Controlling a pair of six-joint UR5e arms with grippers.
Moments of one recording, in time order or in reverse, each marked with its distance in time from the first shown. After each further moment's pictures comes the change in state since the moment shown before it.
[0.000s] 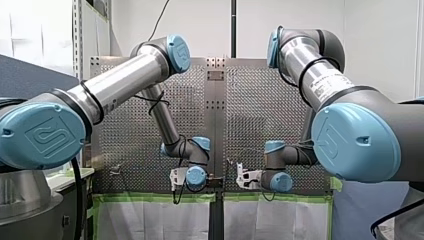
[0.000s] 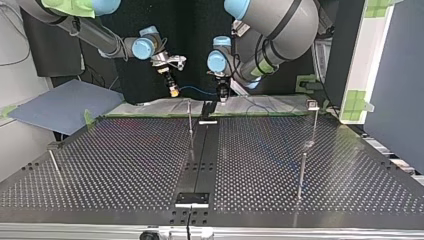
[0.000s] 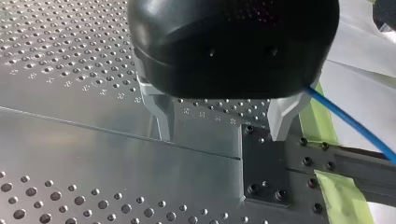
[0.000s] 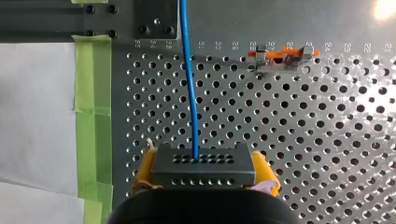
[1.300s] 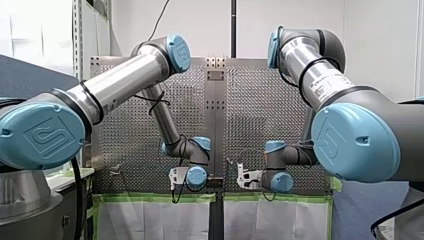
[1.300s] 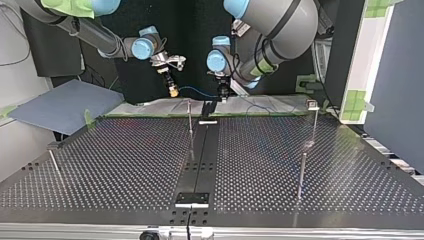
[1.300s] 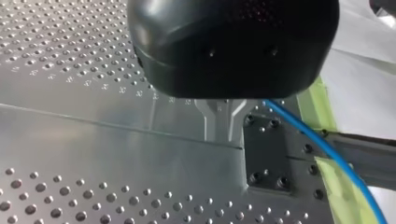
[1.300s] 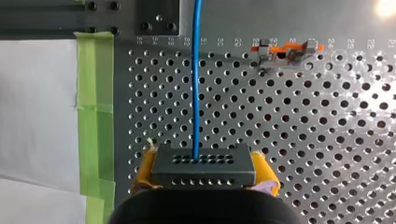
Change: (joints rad) left arm -0.007 0.001 0.000 0.006 -0.043 0.033; right arm -0.004 0.000 0.000 0.005 0.002 0.000
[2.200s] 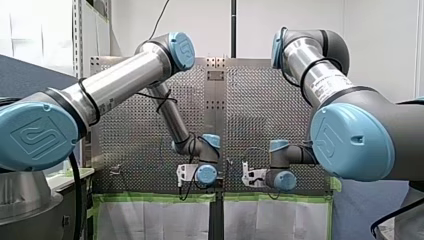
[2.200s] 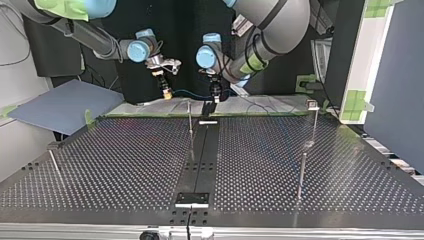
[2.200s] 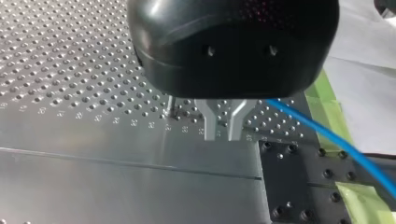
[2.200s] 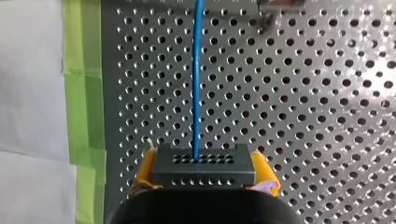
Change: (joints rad) left arm -0.072 0.001 0.055 -0.027 -0.092 0.035; right arm -0.039 0.000 -0.017 0.012 0.022 -0.002
